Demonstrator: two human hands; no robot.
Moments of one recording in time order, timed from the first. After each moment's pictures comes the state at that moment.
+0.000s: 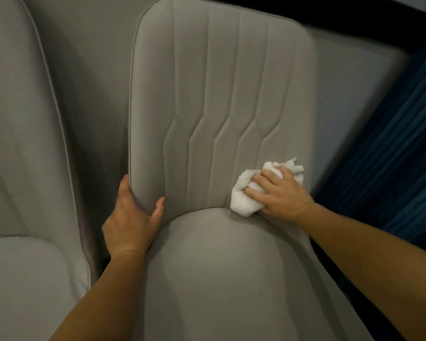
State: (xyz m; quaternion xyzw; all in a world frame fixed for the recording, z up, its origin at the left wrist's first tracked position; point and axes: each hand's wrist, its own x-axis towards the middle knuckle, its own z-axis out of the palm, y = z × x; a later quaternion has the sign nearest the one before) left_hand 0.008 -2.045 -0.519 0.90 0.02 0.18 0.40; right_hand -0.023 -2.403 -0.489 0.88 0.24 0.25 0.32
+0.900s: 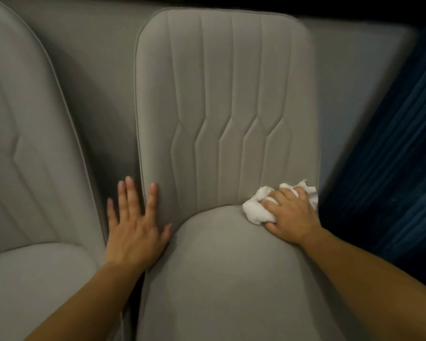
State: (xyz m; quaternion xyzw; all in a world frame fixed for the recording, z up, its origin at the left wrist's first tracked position) left_hand 0.005 -1.999 -0.534 0.95 -0.19 0.25 0.05; right_hand -0.067 -2.381 -0.545 0.97 0.03 0.19 0.14
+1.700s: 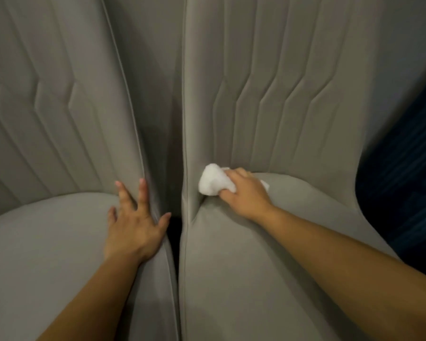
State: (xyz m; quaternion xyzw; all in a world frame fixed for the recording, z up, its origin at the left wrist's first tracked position) left_hand -0.035 -1.909 -0.573 0.98 -0.07 0.07 0.14; right_hand -0.034 -2.184 -0.545 0.97 -0.01 0.08 -0.21
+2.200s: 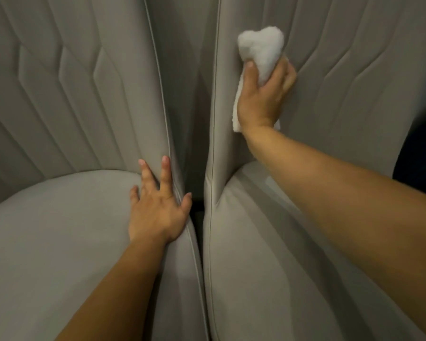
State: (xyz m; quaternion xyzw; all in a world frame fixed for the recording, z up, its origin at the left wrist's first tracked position) left_hand -0.037 -1.908 -0.576 0.97 -0.09 0.10 0.18; right_hand 0.067 -2.121 -0.448 0.72 -0.17 0.49 -0.47
